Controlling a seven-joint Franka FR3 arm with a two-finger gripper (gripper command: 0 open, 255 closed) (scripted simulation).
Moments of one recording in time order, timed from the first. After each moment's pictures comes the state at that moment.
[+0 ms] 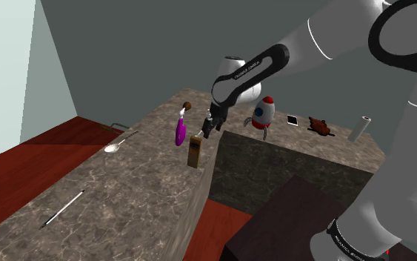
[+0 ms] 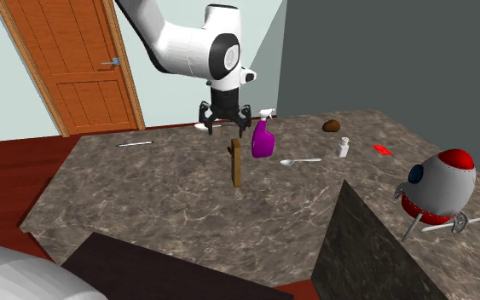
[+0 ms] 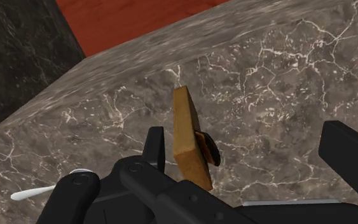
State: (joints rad) arm 0.05 0.25 -0.04 -2.15 0.10 2.49 -0.24
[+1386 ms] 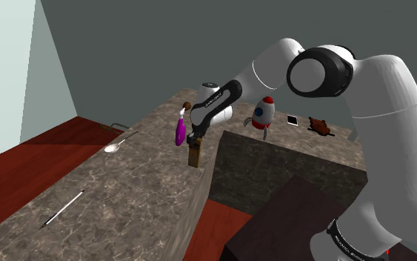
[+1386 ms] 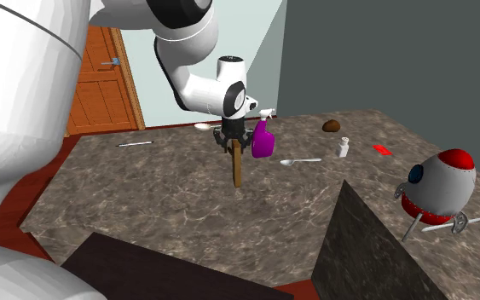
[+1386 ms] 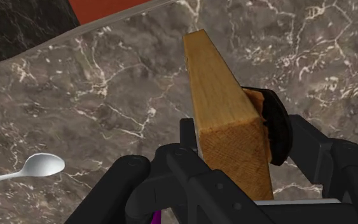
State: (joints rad) arm 0.05 0.71 -0.03 -1.78 0.09 2.63 -0.27
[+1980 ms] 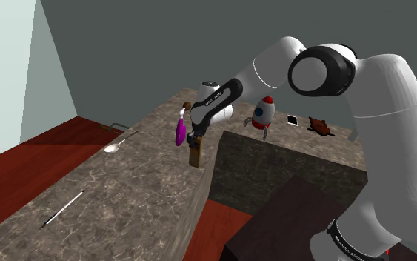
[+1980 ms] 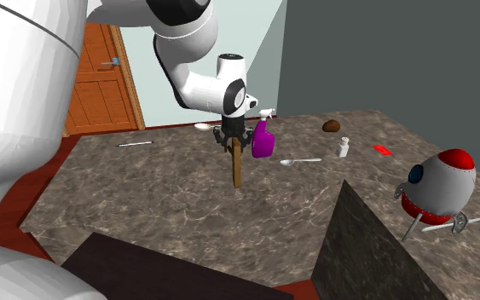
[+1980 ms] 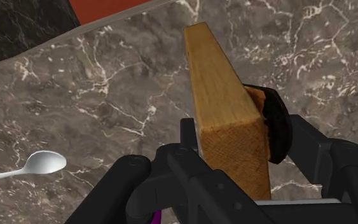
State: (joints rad) arm 0.05 0.70 -0.03 -1.78 0.09 2.62 -0.27
